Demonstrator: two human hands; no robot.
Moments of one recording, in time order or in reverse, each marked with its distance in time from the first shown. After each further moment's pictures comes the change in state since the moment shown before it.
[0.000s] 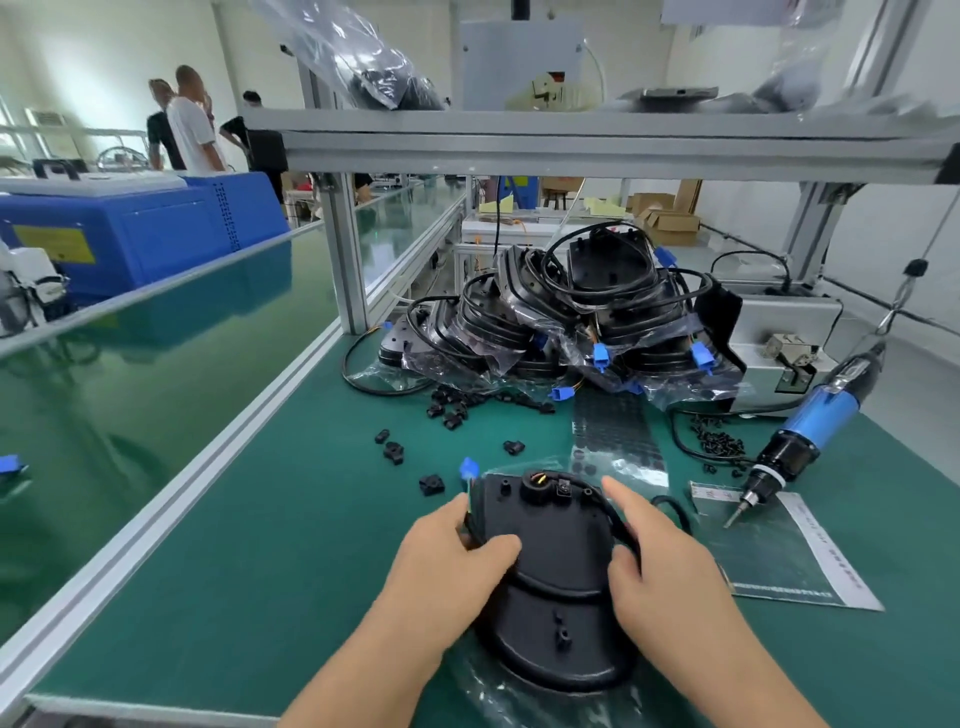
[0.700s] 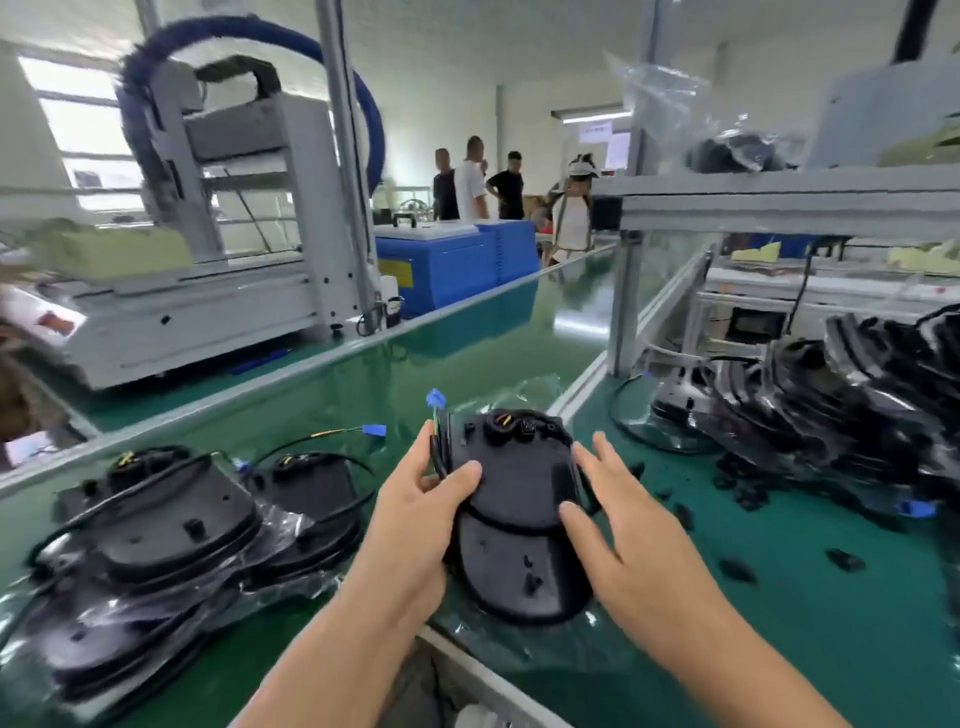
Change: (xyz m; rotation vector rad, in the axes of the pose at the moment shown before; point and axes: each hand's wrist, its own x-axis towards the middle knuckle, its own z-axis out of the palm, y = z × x) left_hand -0.044 -0.031 -0.215 -0.636 0.530 0.292; right_hand 0.039 -0.180 0.140 0.164 -0.277 -0.649
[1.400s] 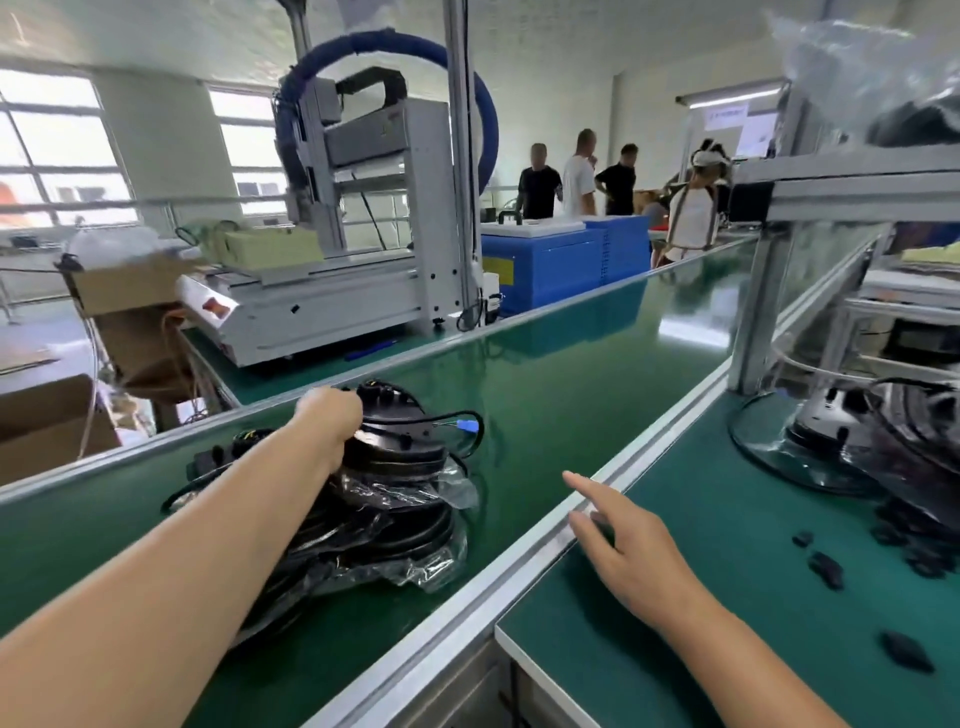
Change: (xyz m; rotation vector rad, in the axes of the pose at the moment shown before) left_hand 0.100 0.081 -0.132 0.702 0.733 -0.199; right_hand 0.068 0.044 0.089 0.221 -0.133 -0.125
